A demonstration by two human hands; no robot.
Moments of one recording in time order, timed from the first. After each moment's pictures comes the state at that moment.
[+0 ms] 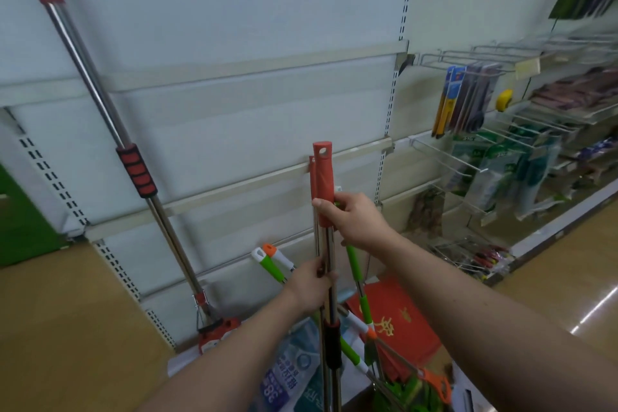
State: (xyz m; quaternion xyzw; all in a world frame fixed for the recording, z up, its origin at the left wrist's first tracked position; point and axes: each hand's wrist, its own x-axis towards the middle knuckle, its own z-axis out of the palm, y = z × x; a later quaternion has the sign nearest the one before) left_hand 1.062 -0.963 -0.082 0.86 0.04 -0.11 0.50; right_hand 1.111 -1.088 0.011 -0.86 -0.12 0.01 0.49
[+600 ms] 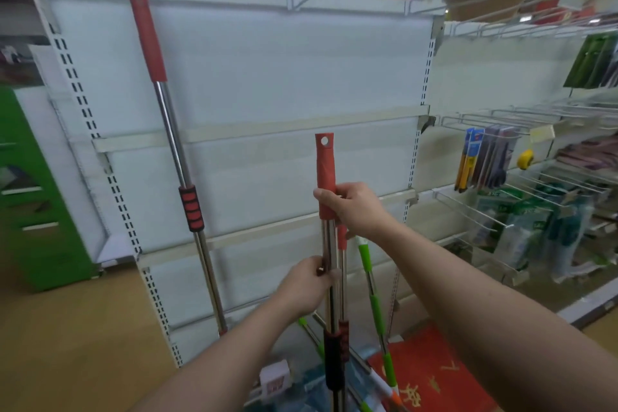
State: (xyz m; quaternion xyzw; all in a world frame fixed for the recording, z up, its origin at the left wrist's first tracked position) left_hand 1.046 -0.915 0.009 0.89 0.05 -0.01 0.45; right_hand 1.105 -1.042 0.114 -0.85 -0.18 0.00 0.50
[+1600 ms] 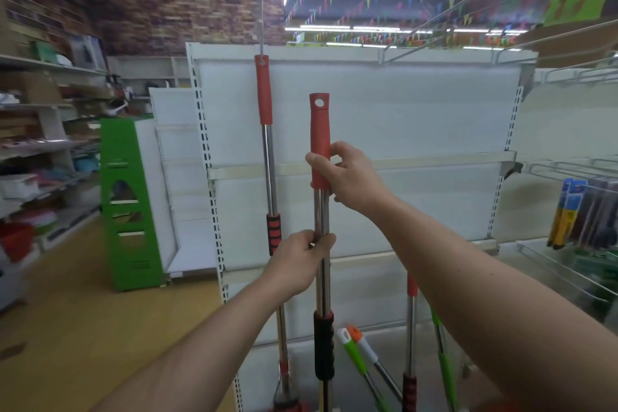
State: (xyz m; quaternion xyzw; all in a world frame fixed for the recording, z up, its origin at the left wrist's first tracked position) left_hand 1.000 -0.781 0.111 0.89 0.08 0.17 0.42; right_hand 1.066 -0.899 0.222 -0.77 -0.32 -0.06 0.55
